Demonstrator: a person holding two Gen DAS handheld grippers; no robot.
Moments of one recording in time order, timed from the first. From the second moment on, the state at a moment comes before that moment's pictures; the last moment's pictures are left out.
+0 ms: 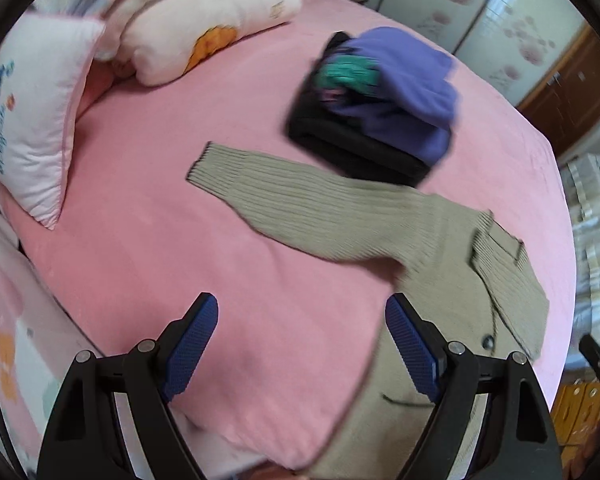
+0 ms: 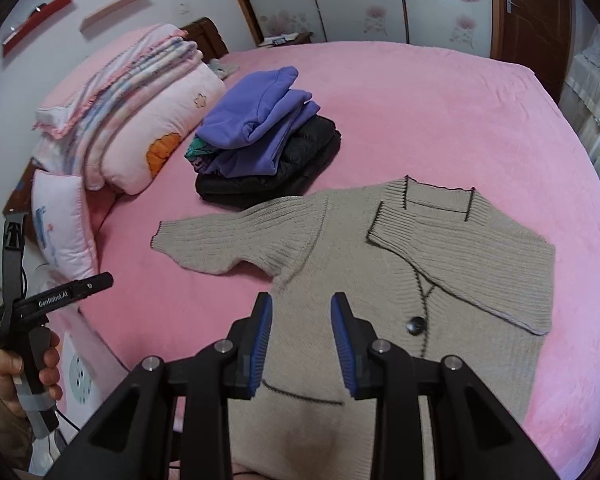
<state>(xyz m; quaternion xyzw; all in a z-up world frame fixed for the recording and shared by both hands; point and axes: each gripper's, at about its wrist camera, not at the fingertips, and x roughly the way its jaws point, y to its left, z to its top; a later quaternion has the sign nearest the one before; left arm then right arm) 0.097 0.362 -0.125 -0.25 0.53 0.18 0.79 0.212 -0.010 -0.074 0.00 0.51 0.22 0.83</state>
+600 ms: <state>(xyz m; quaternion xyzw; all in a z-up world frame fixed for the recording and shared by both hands) 0.184 0.548 -0.337 -0.43 0.55 0.20 0.69 0.271 0.157 -0.175 -0.04 0.58 0.17 0.80</state>
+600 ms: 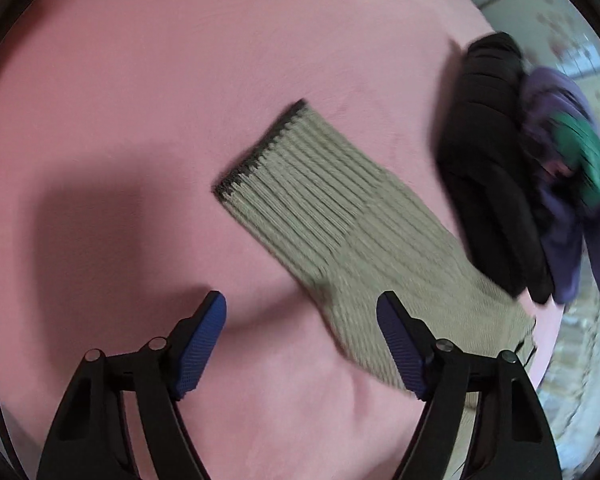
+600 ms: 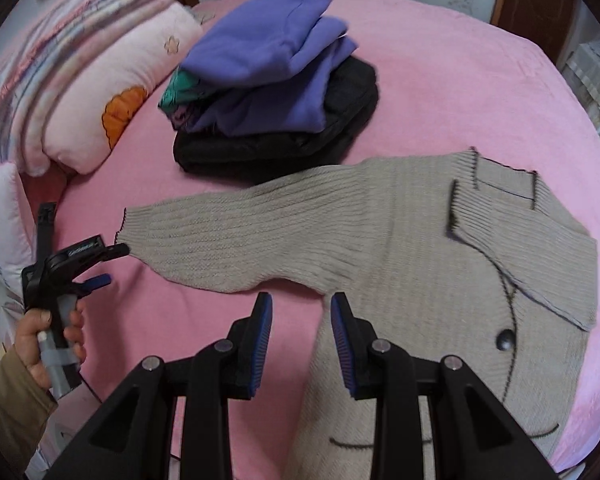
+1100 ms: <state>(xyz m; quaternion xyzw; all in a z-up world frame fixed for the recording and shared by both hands) 0.230 0.550 -0.352 -0.39 0.56 0.20 0.71 0.300 0.188 -0.208 -0.03 0.60 0.16 0.79</state>
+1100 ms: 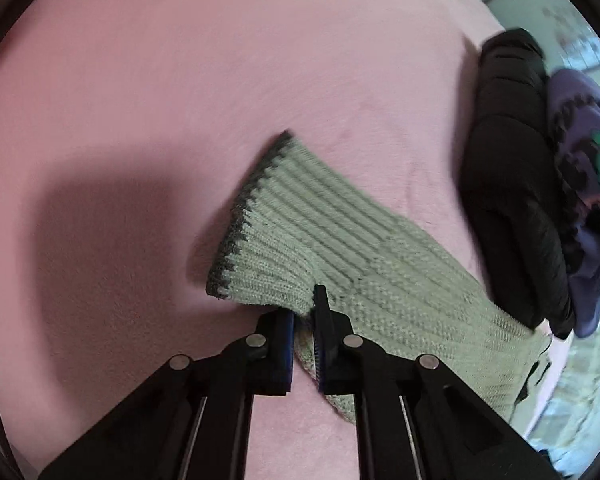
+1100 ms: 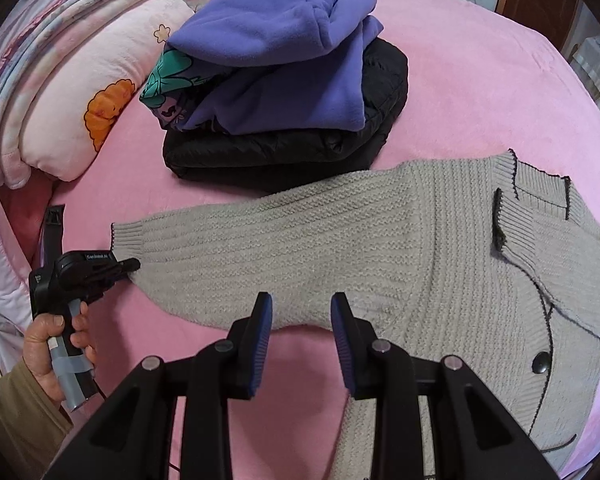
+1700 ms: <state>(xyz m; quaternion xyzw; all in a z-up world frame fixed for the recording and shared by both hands) 0.234 0.411 -0.175 -0.27 0.48 0.08 0.83 0.293 0.107 -0.194 0.02 0.58 0.10 0.81</state>
